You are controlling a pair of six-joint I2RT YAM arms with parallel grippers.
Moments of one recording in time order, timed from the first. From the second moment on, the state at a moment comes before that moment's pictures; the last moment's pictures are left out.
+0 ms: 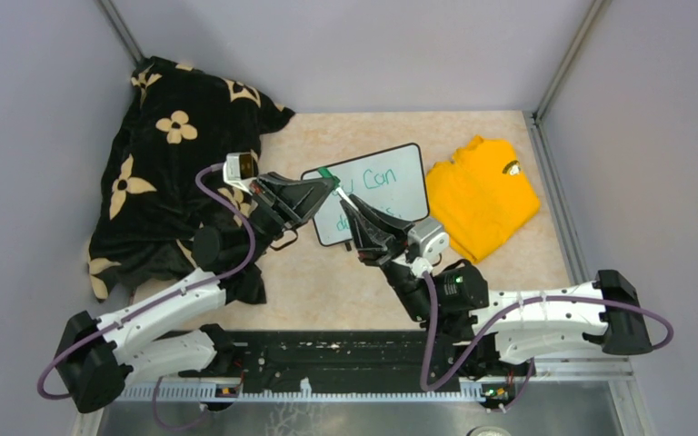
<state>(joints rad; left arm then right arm) -0.83 1.02 0.65 1.10 0.11 -1.26 1.48 1.07 0.76 1.12 0.65 -0.50</state>
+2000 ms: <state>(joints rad) -0.76 1.04 0.69 1.03 0.27 -1.27 1.46 1.07 0.77 1.05 0.68 -0.48</state>
